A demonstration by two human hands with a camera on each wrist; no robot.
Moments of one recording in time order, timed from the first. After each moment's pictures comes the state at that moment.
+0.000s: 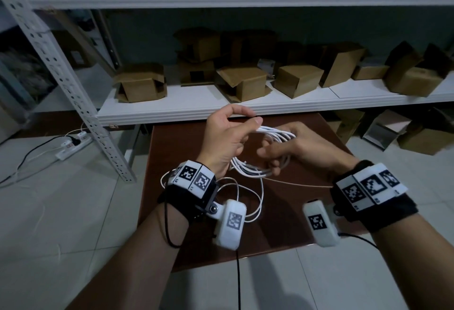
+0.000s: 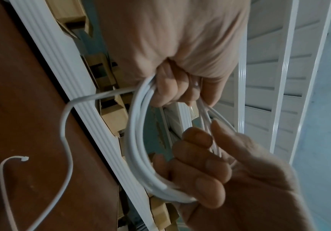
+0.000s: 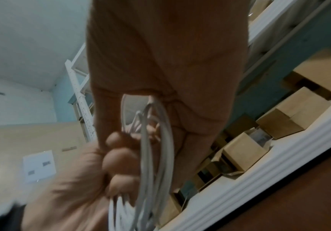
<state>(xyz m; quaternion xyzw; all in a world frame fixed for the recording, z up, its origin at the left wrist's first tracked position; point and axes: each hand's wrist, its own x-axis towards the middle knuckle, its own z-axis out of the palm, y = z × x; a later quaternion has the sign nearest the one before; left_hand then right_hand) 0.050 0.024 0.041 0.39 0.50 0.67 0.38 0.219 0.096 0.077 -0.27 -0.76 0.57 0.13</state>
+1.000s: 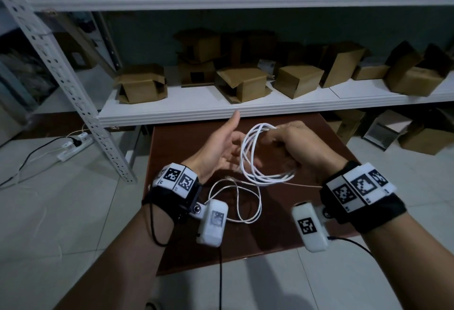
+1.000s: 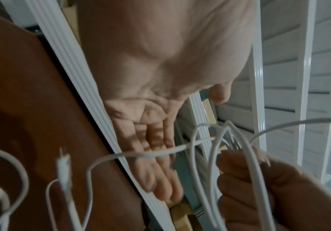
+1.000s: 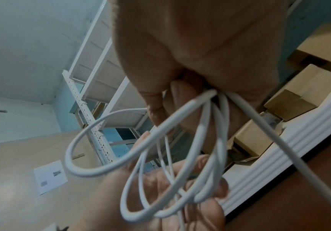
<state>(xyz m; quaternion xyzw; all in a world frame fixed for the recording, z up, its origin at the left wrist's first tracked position) 0.022 0.013 0.029 0.42 0.56 0.44 0.57 0.201 0.078 0.080 -0.43 -0.64 0.60 0.22</state>
